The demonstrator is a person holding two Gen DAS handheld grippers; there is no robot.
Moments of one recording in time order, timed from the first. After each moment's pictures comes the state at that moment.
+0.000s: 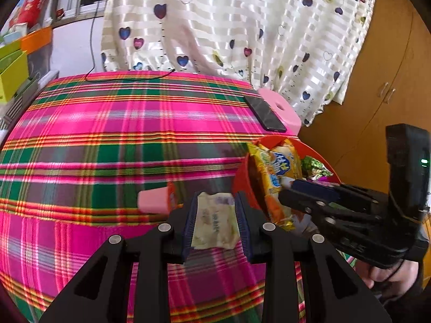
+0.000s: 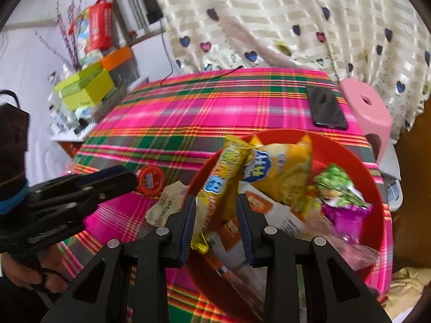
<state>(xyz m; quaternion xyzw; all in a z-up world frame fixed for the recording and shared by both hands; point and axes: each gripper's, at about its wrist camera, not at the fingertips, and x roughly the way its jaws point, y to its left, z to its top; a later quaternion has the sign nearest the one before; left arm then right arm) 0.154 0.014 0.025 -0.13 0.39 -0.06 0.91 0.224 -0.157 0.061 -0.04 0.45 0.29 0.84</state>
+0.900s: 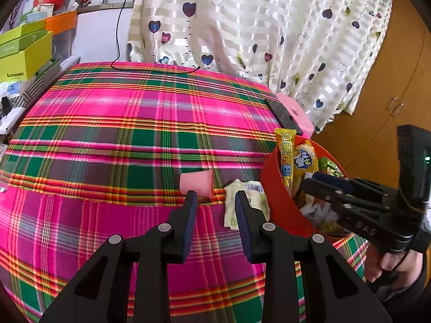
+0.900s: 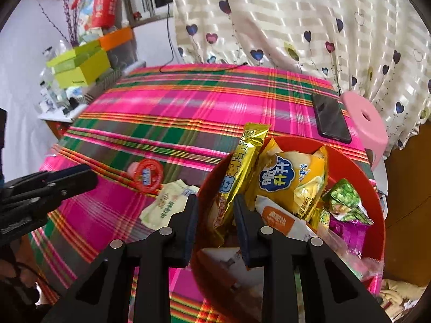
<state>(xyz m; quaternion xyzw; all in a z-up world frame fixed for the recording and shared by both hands) 0.124 0.053 0.018 -0.15 0.39 -0.03 0.91 0.213 -0.134 0.070 -0.08 0.44 0.28 0.85</state>
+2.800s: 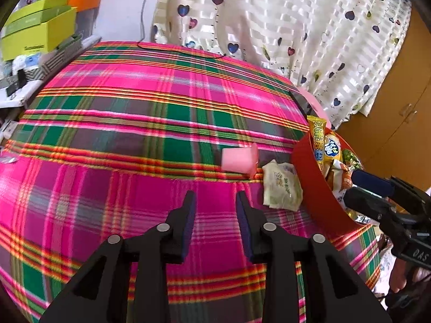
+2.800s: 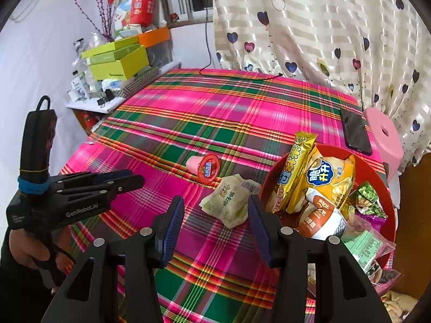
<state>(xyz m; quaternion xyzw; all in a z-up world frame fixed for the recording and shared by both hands) 0.113 0.084 -0.014 -0.18 0.42 0.00 0.89 0.164 -0.101 0.094 -0.10 0.43 0.34 0.83</state>
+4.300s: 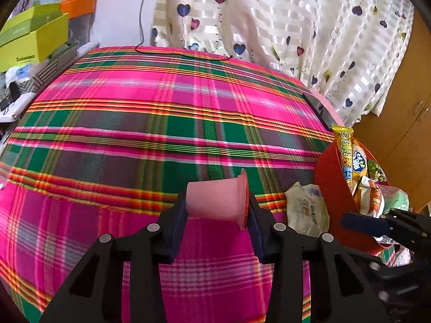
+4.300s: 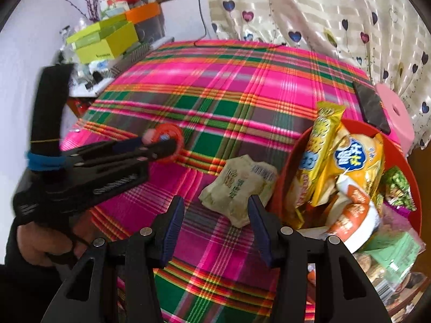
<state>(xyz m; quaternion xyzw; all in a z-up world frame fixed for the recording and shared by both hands) 0.152 0.095 -0.033 -0.16 0.41 0.02 0.90 0.187 -0.069 0.046 -0.11 0.51 0.31 0.80</state>
